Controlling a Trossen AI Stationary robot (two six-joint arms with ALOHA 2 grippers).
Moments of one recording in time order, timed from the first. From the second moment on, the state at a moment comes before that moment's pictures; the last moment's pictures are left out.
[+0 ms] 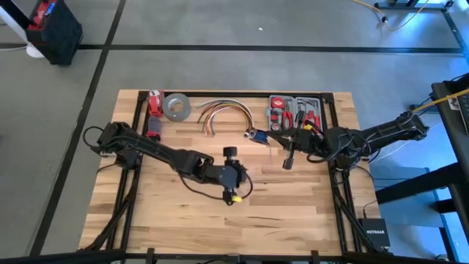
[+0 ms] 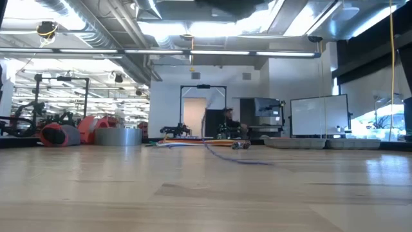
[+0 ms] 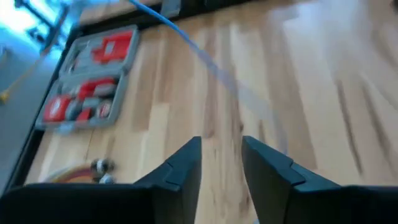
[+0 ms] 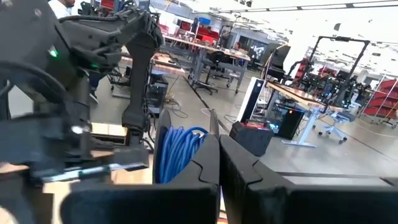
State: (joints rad) left arm -0.30 1.77 1.53 -0.47 -0.47 0.01; right arm 0.30 0.99 0.85 0.19 0.56 -0.26
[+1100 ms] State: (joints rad) left arm -0.14 1.96 1.48 0.09 -0.36 -0.06; right arm 0.29 0.99 0.85 0.17 0.56 -0.27
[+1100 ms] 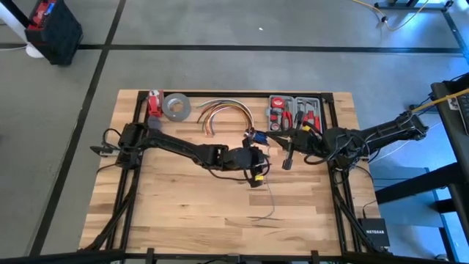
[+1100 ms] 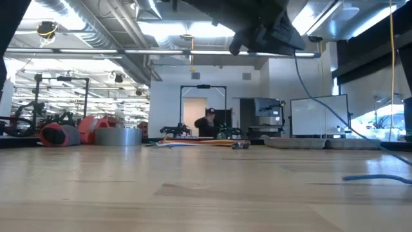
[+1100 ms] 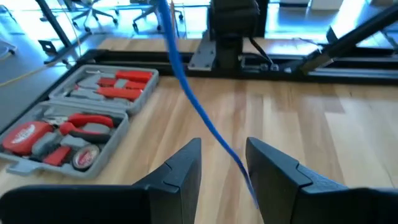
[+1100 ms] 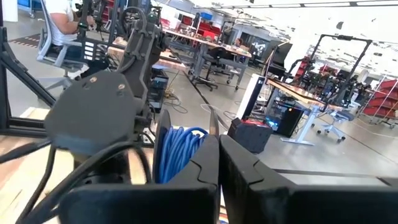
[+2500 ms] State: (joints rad) left arm -0.21 1.58 1.48 -0.65 -0.66 -0.08; right arm 0.30 1.07 0.85 -0.06 0.45 -0.21
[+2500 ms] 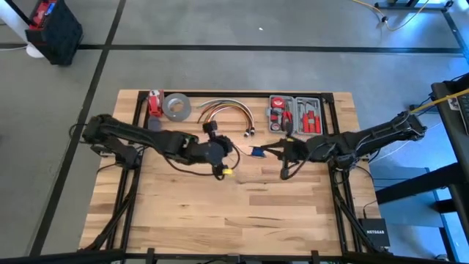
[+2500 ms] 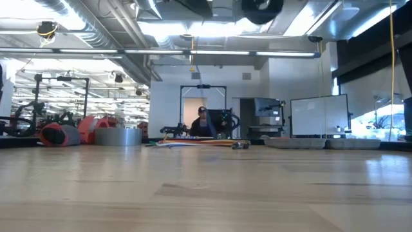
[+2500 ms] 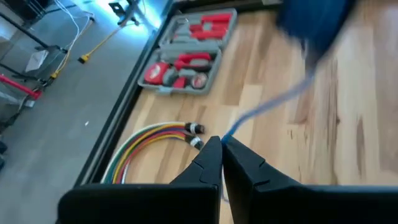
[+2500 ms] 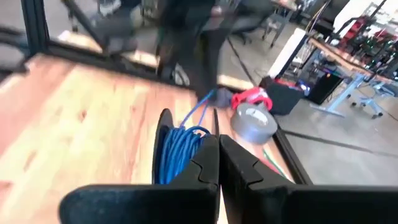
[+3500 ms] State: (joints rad) left arm -0.15 1.64 1.48 -0.80 -0.73 -0.21; right arm 0.29 1.10 0.86 0.13 0.38 -0.30
